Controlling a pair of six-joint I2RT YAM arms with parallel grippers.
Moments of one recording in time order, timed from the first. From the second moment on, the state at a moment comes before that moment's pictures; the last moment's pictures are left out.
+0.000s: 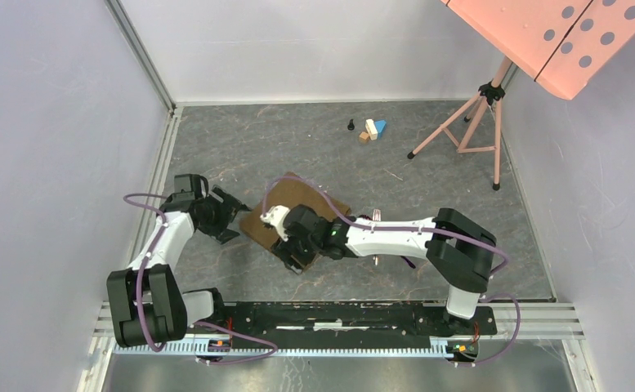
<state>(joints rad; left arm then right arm) 0.14 1.21 0.64 -0.54 0.37 -0.91 1.14 1.79 1.12 -0.17 -0.05 0.15</state>
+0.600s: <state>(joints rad) 0.14 1.24 0.71 -0.62 0.26 -0.77 1.23 2.02 1.45 -0.54 0.09 0.07</state>
